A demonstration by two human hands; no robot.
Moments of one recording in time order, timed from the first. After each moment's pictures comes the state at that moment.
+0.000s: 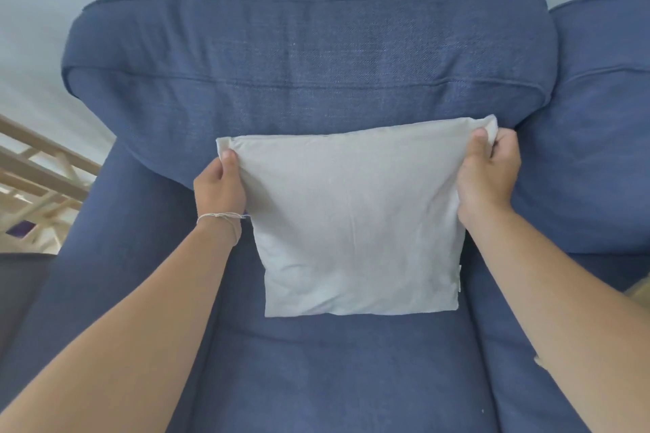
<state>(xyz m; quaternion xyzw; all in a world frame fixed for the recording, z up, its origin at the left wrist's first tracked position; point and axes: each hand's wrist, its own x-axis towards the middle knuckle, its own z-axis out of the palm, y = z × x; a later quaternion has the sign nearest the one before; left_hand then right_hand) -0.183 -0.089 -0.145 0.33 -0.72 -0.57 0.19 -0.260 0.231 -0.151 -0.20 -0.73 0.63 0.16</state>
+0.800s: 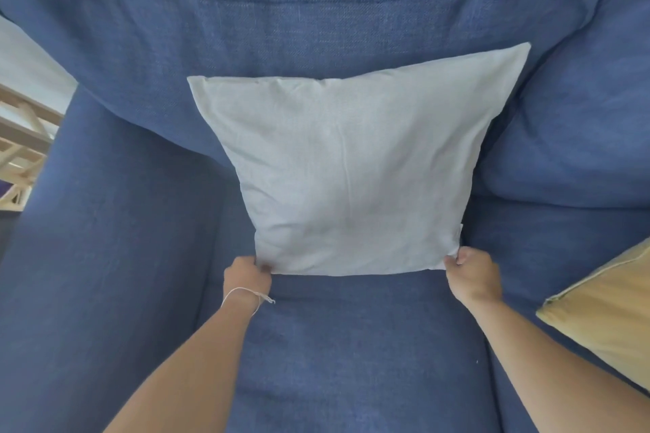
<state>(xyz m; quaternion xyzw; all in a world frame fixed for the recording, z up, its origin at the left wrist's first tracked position) -0.038 -0.063 -0.315 0.42 -0.83 -0.29 -0.21 -0.106 0.298 -0.317 -0.24 -0.90 0.31 -0.19</state>
